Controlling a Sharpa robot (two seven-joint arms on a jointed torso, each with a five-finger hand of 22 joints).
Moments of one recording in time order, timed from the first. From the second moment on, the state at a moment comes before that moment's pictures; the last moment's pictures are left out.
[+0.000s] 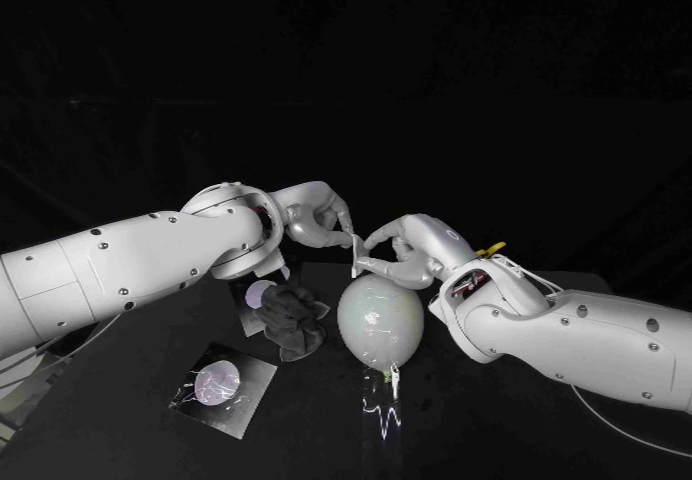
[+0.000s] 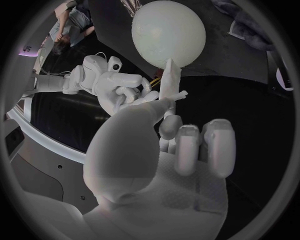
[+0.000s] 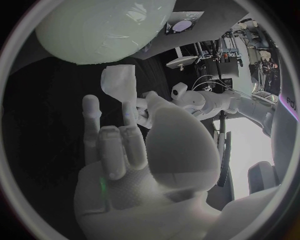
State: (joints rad) left arm 1.45 -0.67 -0.05 1.38 -1.10 -0.08 -0.04; left_hand 1.41 -0.12 0.62 0.14 0.04 0.89 0.09 0.70 0.14 1.24 0.02 1.29 1.04 1.47 -0.03 1.57 1.31 0.04 1.46 0.06 1.51 1.31; right arm 1.33 -0.70 -0.16 1.60 -1.37 -0.73 -0.18; right_hand 1.26 -0.16 0.20 0.29 0.08 1.07 0.14 0.08 0.32 1.47 0.07 1.51 1.31 1.46 0.01 1.54 1.31 0.16 0.98 0.12 0.67 1.26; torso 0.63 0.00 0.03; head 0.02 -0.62
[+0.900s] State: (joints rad) left arm 1.45 -0.66 -0.05 1.38 -1.07 -0.08 -0.07; left_hand 1.40 -0.14 0.67 0.13 0.05 0.88 0.09 0.71 0.14 1.24 0.01 1.28 1.01 1.47 -0.03 1.56 1.31 0.04 1.46 0.06 1.51 1.31; right arm 1.32 -0.59 -0.16 1.51 -1.38 -0.71 -0.35; right_hand 1.19 -0.12 0.04 0.29 0.11 1.12 0.11 0.13 0.33 1.46 0.05 1.50 1.31 1.47 0.00 1.54 1.31 0.17 1.00 0.11 0.67 1.27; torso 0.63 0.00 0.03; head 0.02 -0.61
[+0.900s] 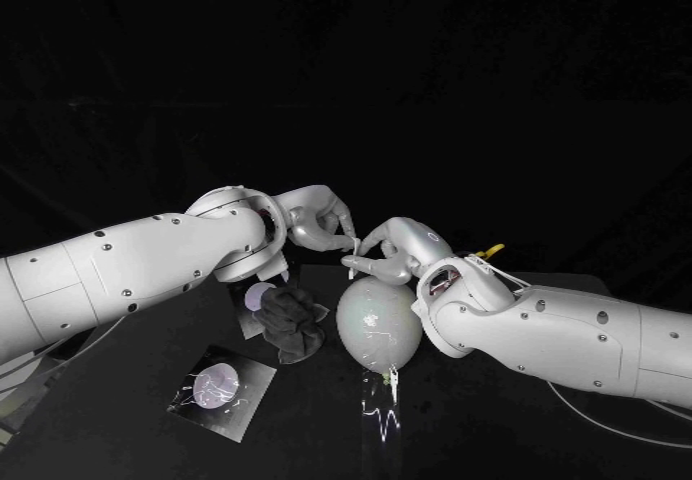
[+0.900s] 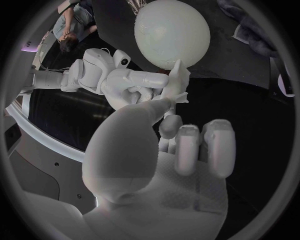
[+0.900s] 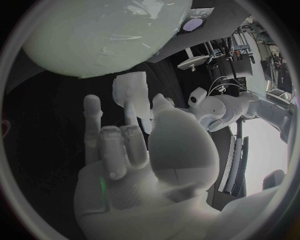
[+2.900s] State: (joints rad) left arm 1.45 -0.65 -0.05 1.37 -1.07 -0.04 -0.09; left_hand 1.38 -0.16 0.71 0.11 0.05 0.88 0.09 0.73 0.14 1.23 0.02 1.27 1.00 1.47 -0.03 1.56 1.31 0.04 1.46 0.06 1.51 1.31; right arm 1.32 -0.60 -0.16 1.49 -1.38 -0.67 -0.31; right_hand 1.40 -0.15 0.27 0.22 0.05 1.11 0.10 0.20 0.33 1.46 0.02 1.50 1.31 1.46 -0.03 1.53 1.31 0.16 1.01 0.09 0.64 1.30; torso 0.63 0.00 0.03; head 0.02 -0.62
